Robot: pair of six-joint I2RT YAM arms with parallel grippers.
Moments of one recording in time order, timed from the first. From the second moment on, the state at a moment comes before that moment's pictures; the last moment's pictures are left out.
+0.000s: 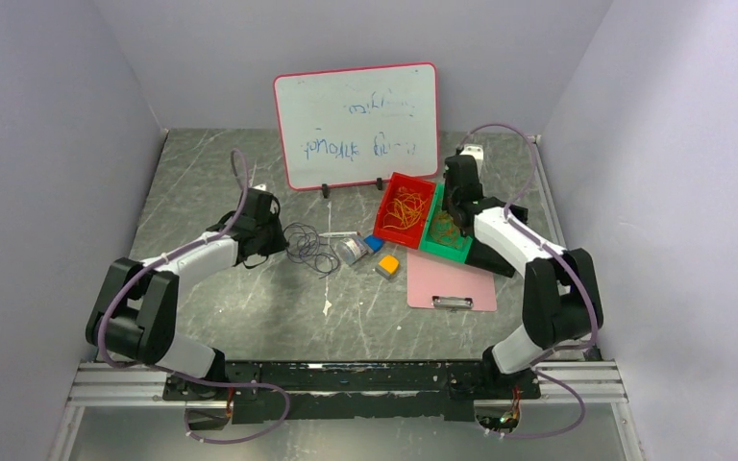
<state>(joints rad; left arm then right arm) -0.34 1.48 0.76 -0.15 -0.04 -0.59 0.29 1.55 1.01 -0.13 0.40 0.21</state>
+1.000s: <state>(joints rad) -0.33 1.45 0.79 -0.18 -0.04 -0.56 0.26 1.68 1.07 -0.23 0.29 0.24</state>
